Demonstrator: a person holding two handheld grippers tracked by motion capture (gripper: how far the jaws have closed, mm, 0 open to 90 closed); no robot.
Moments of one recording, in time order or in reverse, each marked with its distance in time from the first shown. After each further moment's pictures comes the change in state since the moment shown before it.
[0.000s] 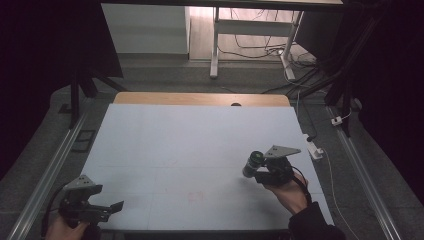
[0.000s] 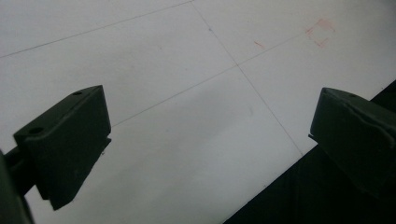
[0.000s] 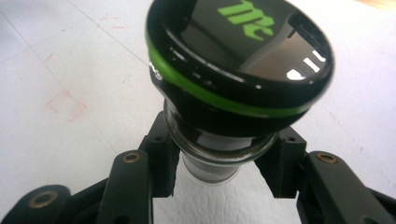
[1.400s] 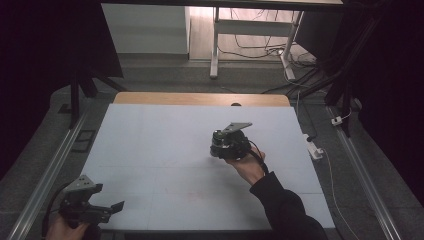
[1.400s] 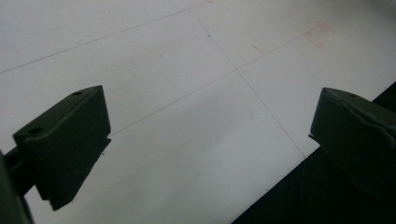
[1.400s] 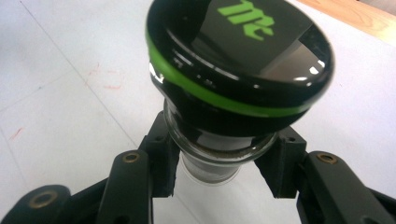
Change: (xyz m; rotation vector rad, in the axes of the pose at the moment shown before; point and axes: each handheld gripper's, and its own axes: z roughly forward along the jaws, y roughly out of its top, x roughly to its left) left arm -0.004 0.000 -0.001 -0.020 0.018 0.037; right arm 0.017 0.080 0.102 0.027 0.028 -0.029
